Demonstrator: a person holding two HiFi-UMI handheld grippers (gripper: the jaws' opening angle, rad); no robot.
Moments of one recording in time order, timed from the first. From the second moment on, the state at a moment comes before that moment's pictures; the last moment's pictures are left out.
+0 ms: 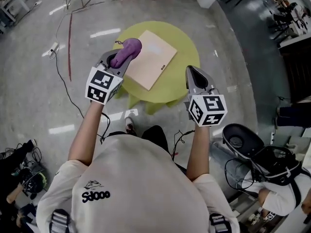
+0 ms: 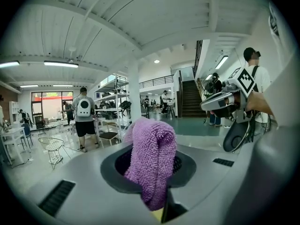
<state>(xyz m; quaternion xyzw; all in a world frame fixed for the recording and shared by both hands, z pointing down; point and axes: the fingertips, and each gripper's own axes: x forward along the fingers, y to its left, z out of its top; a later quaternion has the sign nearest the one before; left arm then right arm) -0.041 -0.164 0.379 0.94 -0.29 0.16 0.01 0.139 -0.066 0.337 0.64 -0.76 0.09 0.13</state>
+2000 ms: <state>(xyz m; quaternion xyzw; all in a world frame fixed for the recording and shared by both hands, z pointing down) 0.141 -0.366 0.669 0.84 -0.30 0.45 0.03 0.279 -0.276 0.494 0.50 -0.82 0.22 0.18</state>
